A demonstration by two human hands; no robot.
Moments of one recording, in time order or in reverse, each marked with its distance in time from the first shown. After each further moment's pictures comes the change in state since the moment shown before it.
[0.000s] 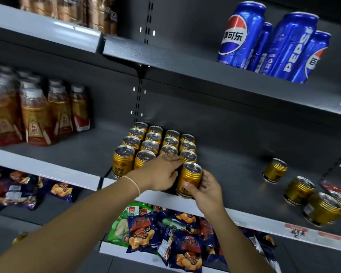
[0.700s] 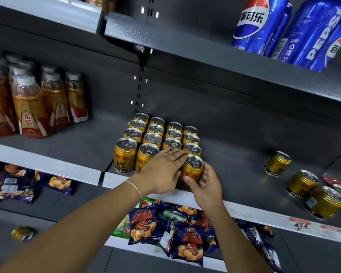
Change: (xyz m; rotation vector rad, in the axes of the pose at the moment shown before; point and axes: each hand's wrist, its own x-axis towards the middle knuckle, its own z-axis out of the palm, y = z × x) left_hand -0.005 -0.007 0.023 0.150 0.067 0.033; right_hand 0.007 0.024 0.011 -0.083 -0.002 -0.064
